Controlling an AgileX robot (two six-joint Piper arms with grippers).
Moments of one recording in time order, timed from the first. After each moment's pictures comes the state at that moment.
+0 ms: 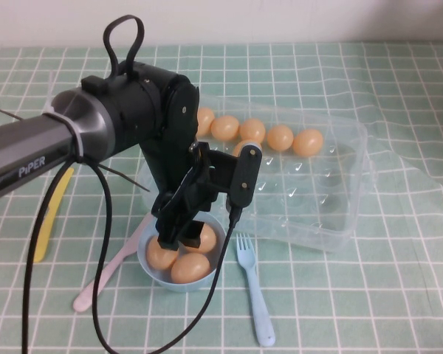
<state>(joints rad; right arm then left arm) 0.05 -0.01 0.03 0.01 0.38 0.08 -0.62 1.90 -1.49 -0.03 1.05 1.24</state>
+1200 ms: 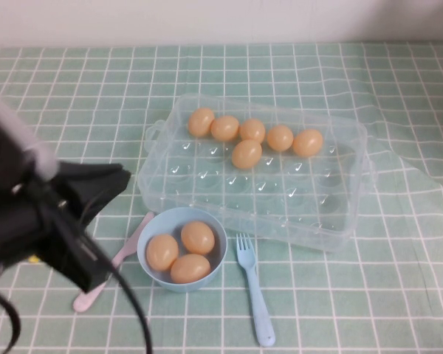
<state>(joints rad) 0.05 -0.01 0.03 0.01 0.38 0.08 -0.47 0.85 -0.73 -0.62 0.41 0.84</state>
